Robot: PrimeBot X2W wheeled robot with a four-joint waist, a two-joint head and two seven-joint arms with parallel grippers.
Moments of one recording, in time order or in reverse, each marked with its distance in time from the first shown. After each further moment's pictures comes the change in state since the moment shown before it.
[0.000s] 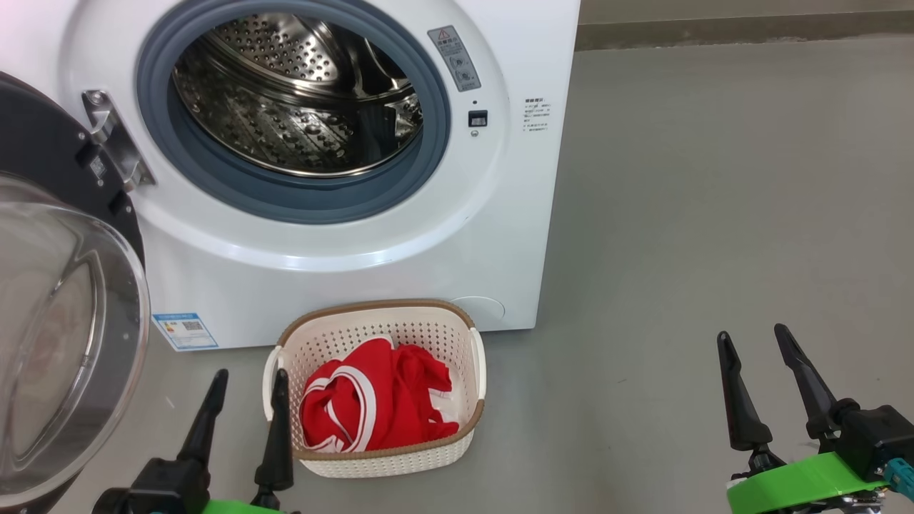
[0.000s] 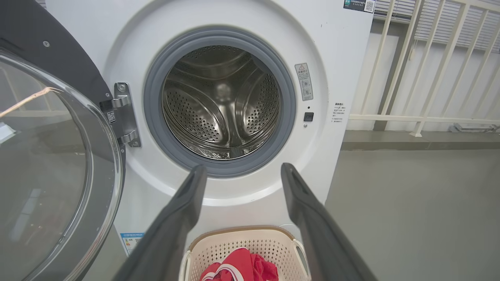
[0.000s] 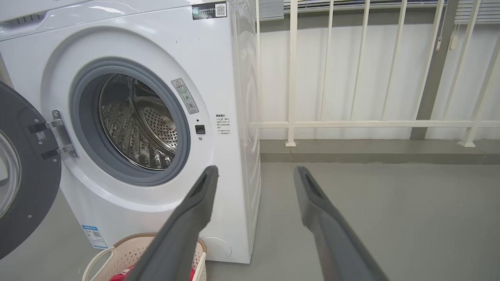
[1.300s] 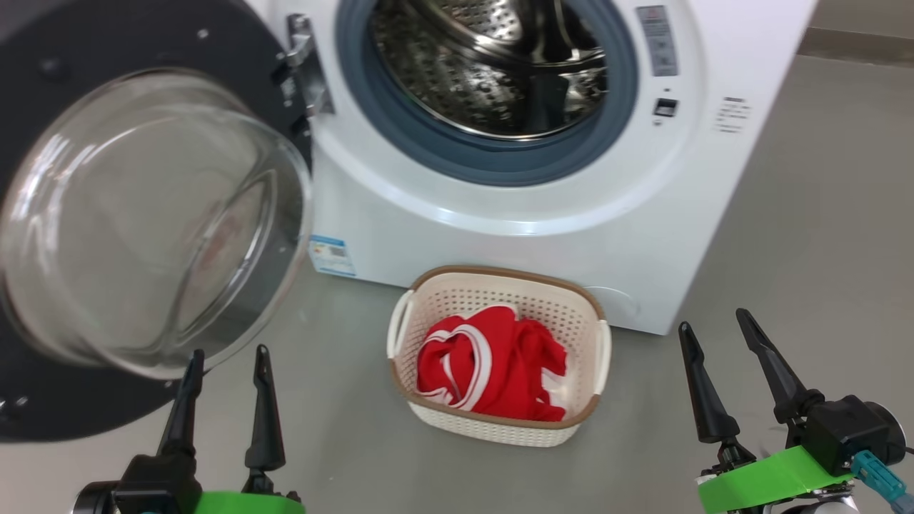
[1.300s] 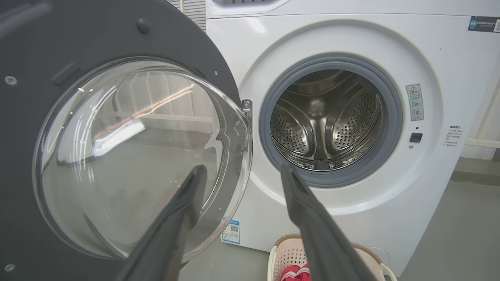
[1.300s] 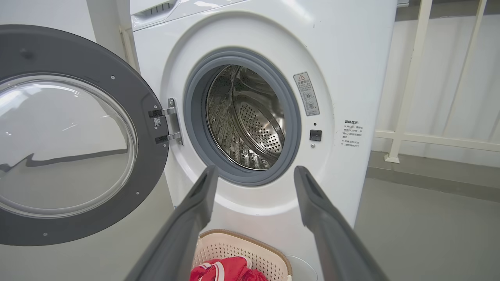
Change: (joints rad) left arm 0.000 -0.001 -0.012 -0.098 0.024 0.121 0.000; right arm -0.025 -0.001 0.080 -0.037 -0.030 0.001 0.000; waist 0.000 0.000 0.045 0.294
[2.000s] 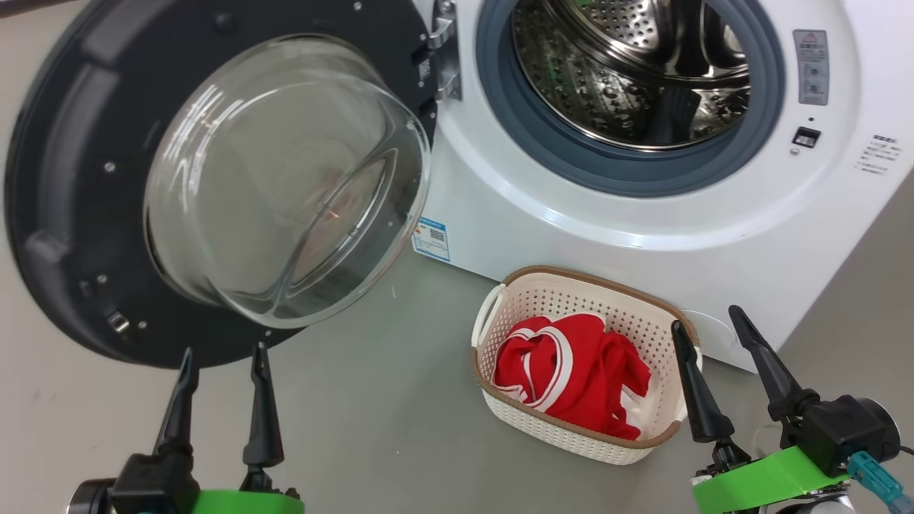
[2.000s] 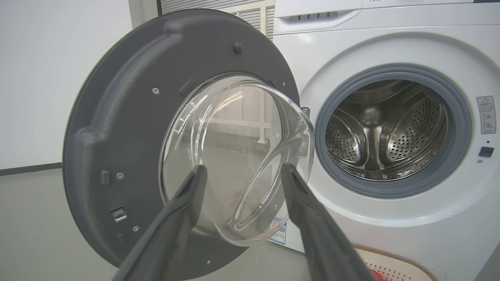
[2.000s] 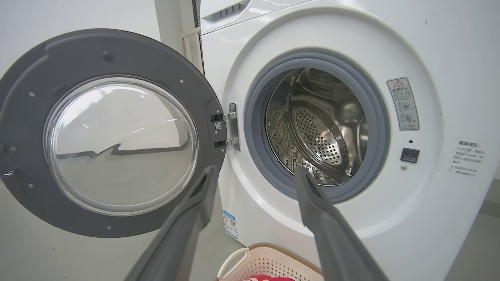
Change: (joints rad) left arm 0.000 0.008 -0.009 -0.028 -0.003 0.014 0.006; right arm 0.000 -0.001 0.016 -0.020 0.000 0.000 0.000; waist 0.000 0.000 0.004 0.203
